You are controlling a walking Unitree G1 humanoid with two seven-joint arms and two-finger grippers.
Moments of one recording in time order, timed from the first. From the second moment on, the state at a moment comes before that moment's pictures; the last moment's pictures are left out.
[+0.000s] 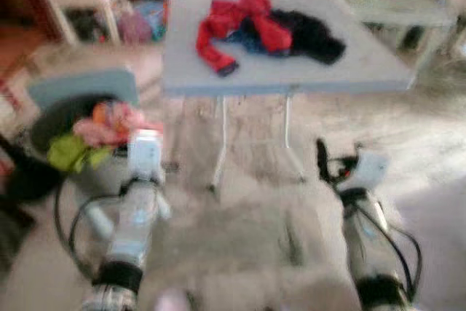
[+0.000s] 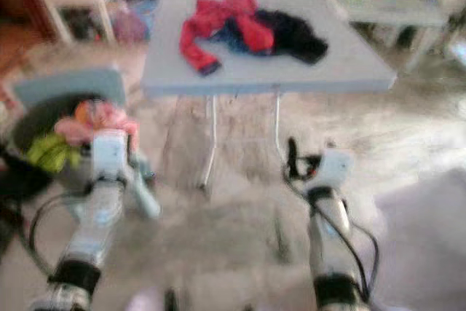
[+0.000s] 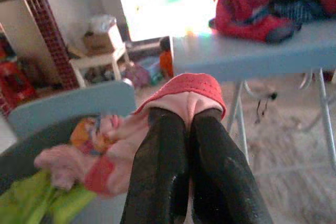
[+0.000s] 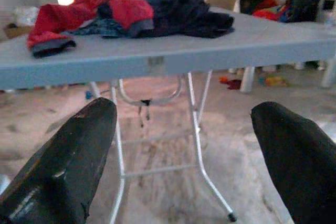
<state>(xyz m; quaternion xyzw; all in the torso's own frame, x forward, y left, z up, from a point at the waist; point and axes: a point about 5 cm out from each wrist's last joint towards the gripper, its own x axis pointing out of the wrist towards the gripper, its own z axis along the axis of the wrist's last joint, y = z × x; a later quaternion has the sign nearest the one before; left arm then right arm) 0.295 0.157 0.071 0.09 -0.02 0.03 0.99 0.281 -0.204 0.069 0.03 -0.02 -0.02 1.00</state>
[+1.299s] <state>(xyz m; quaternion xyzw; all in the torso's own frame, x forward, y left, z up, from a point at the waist) 0.279 0.128 0.071 0.05 -0.02 -0.06 1.00 0.284 -0.219 0.078 0.01 -0.03 -0.04 1.00</state>
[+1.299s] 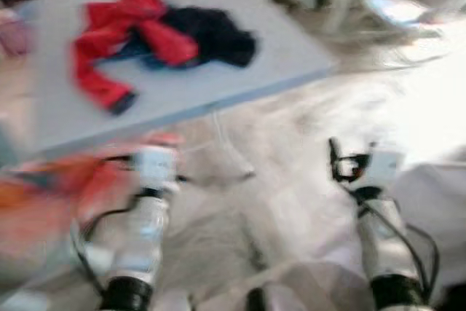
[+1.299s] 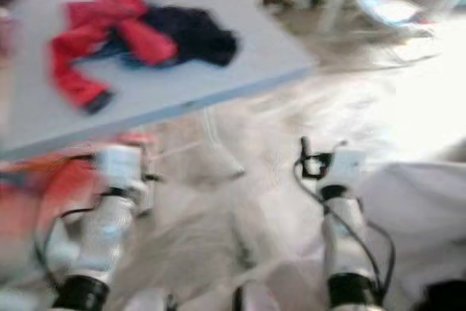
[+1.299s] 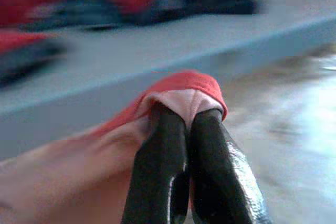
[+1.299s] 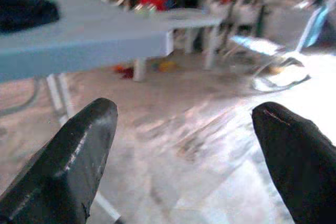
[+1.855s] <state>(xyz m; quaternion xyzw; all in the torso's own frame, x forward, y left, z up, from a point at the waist) 0.267 0.112 0.053 0.04 0.06 -0.18 0.98 0.285 -0.206 0.075 0.01 -0.02 -0.02 1.00</state>
